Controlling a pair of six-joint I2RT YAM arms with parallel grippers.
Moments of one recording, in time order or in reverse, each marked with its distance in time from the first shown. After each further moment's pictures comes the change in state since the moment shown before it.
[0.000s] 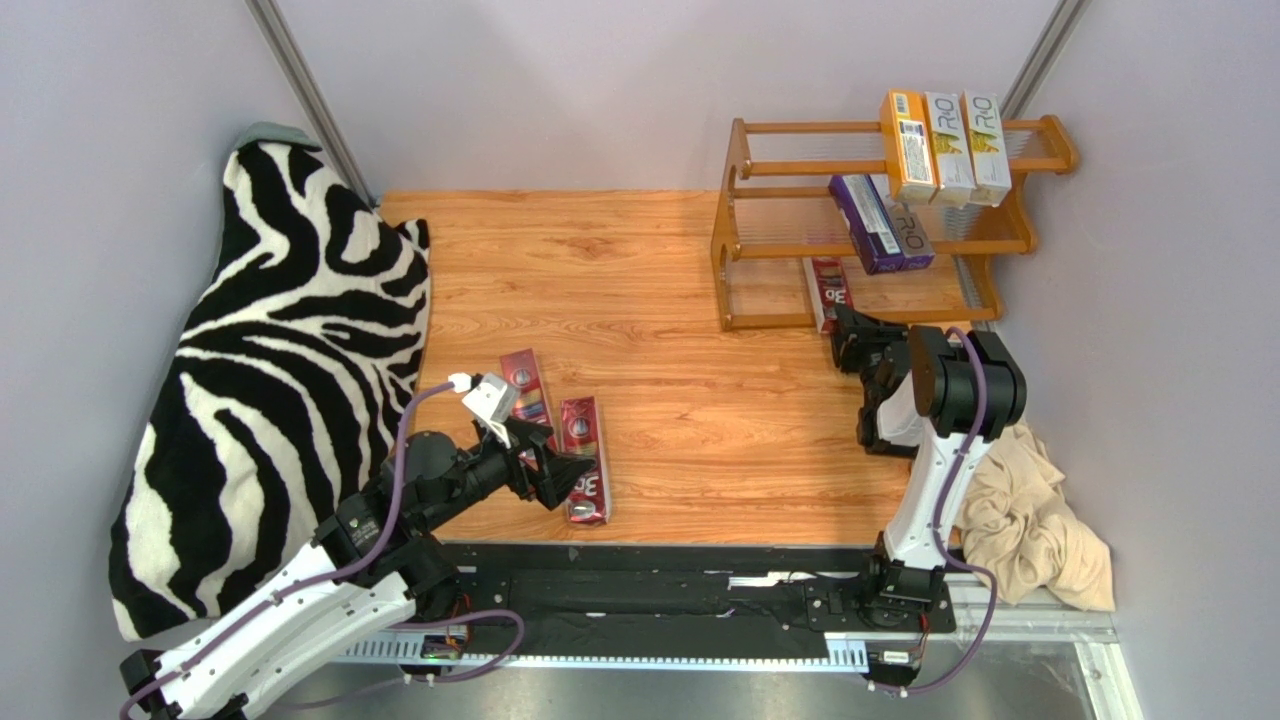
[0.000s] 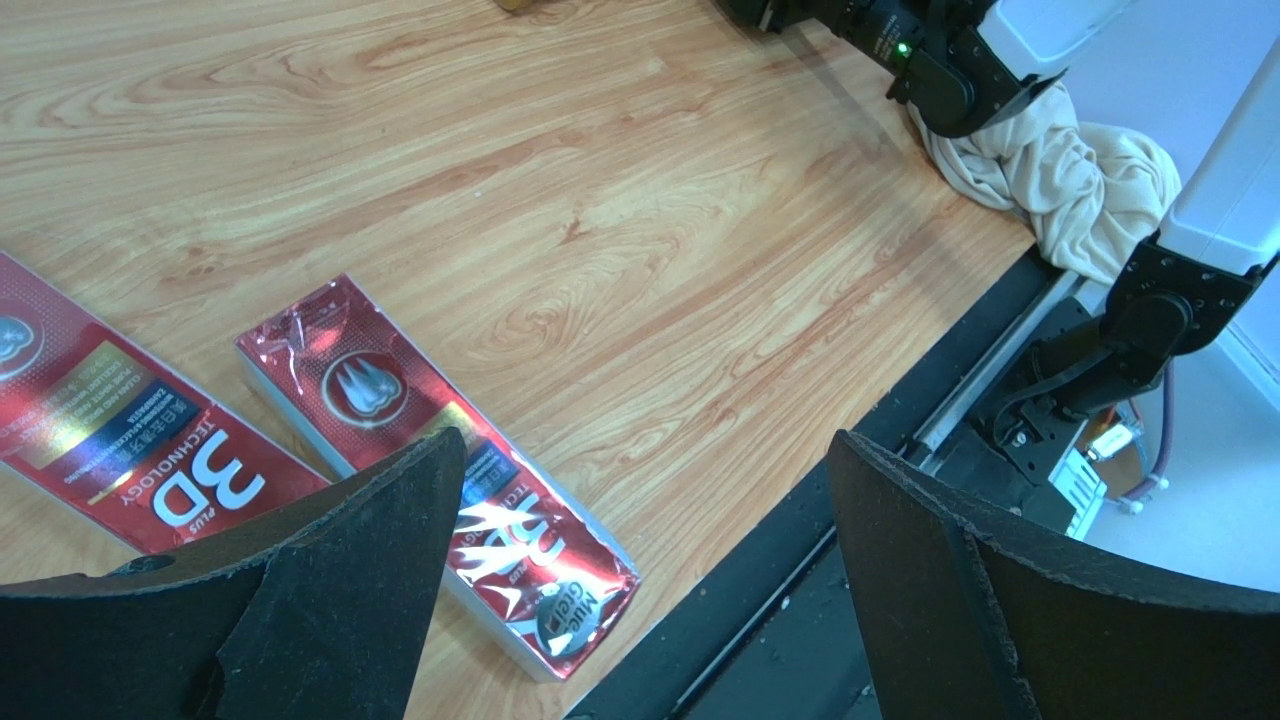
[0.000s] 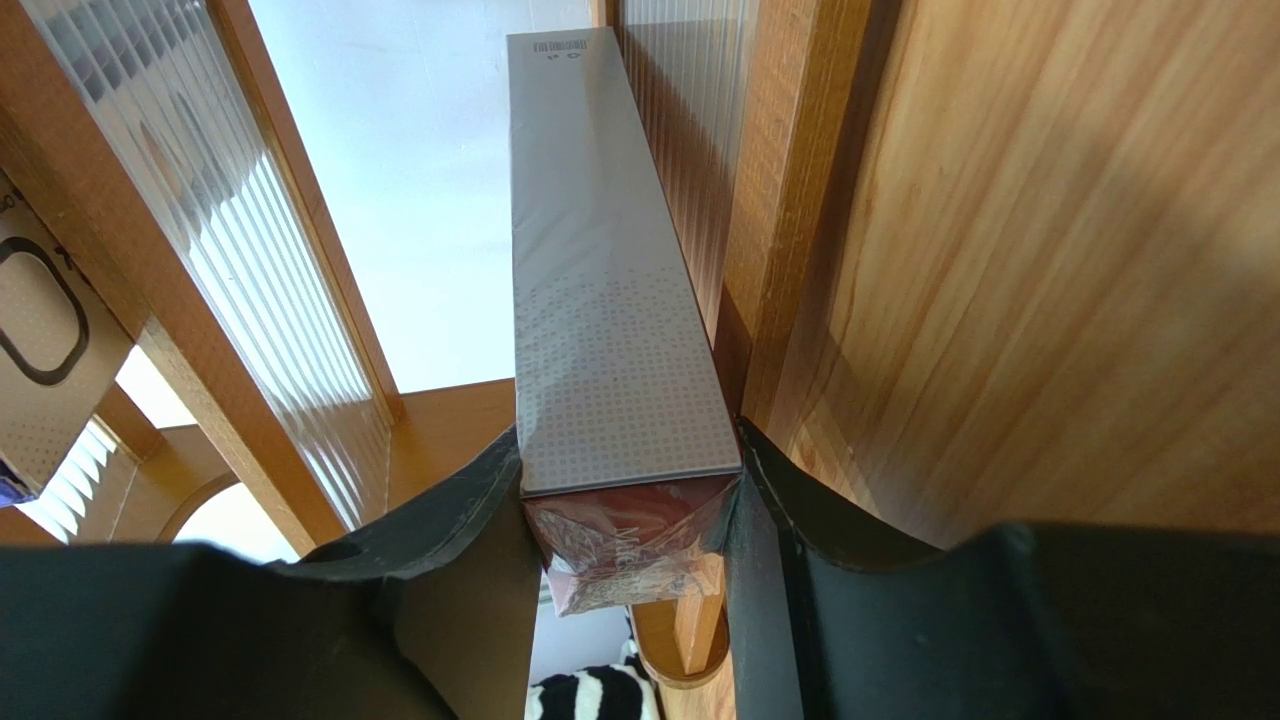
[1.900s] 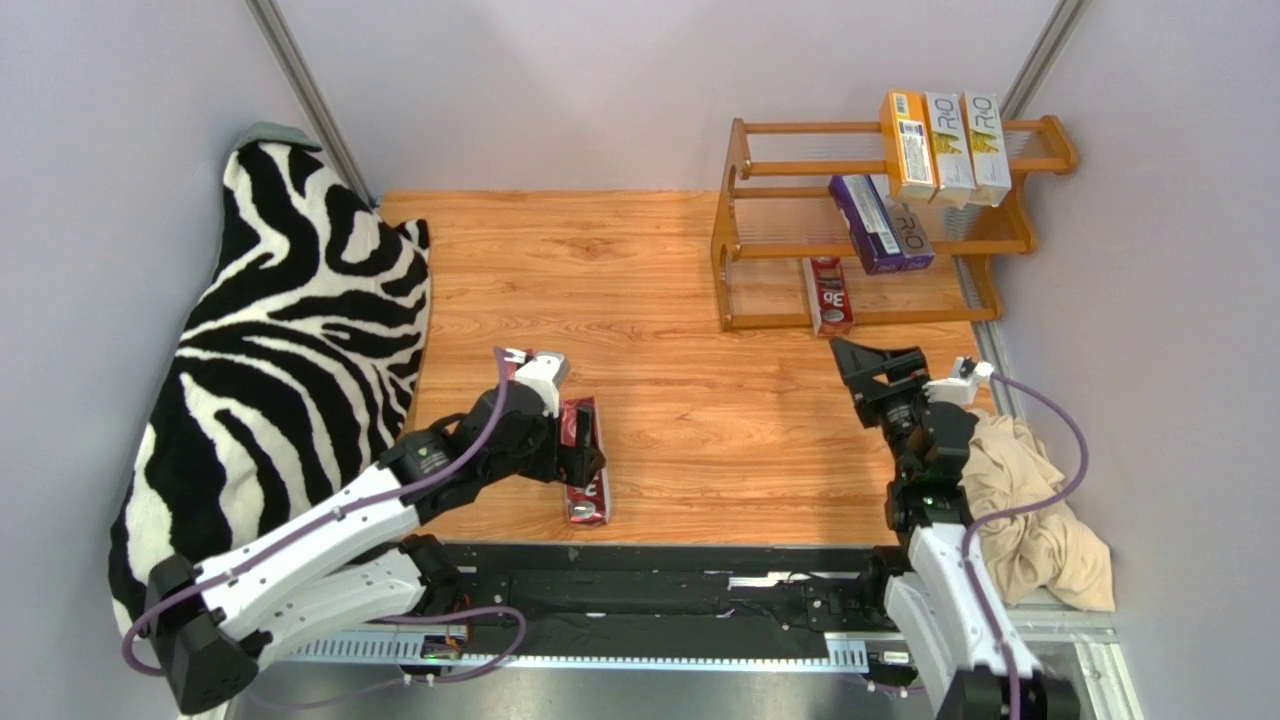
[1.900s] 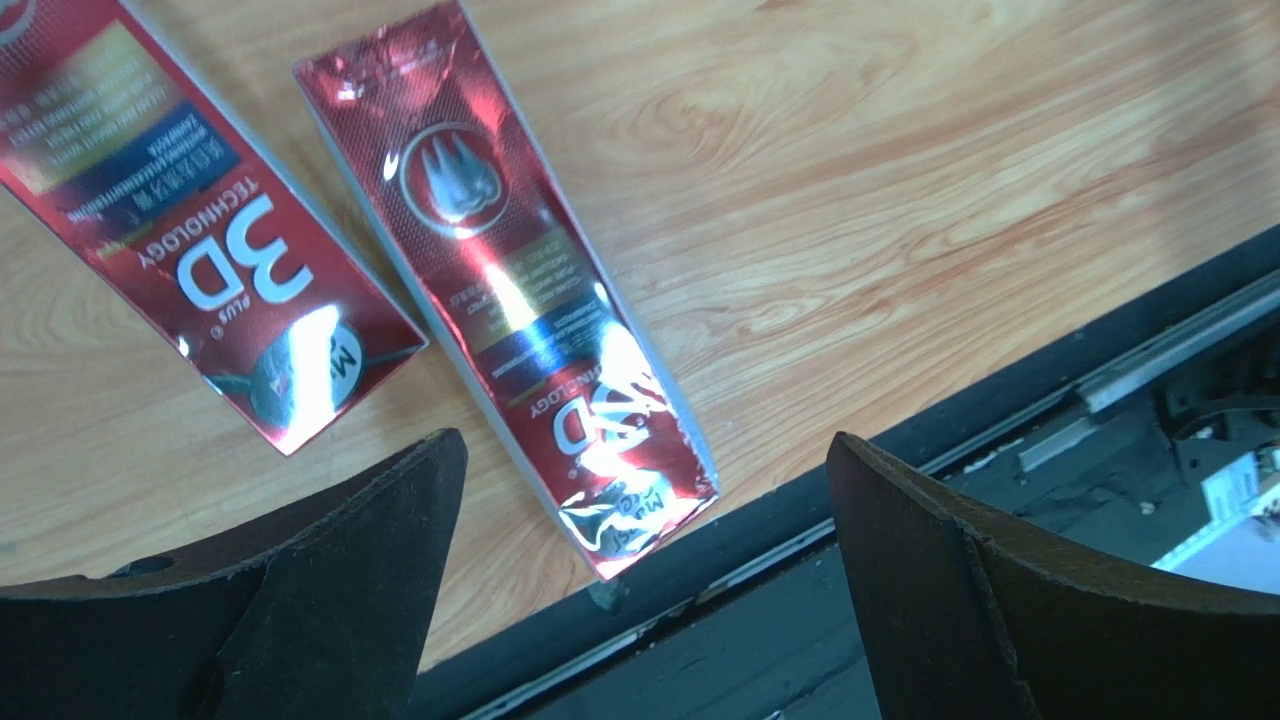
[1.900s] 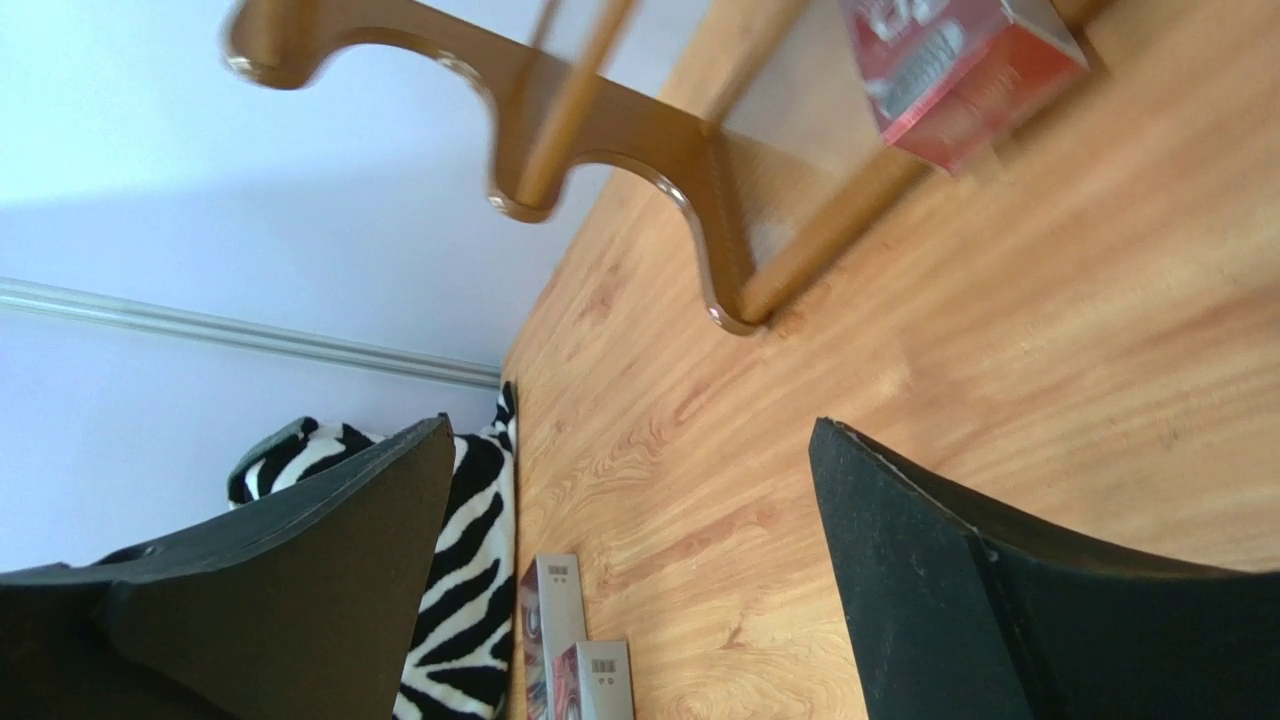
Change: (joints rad) left arm 0.000 0.438 0.198 -0.230 -0.098 -0.156; right arm 0.050 -1.311 -0.387 -0.872 -0.117 -0.425
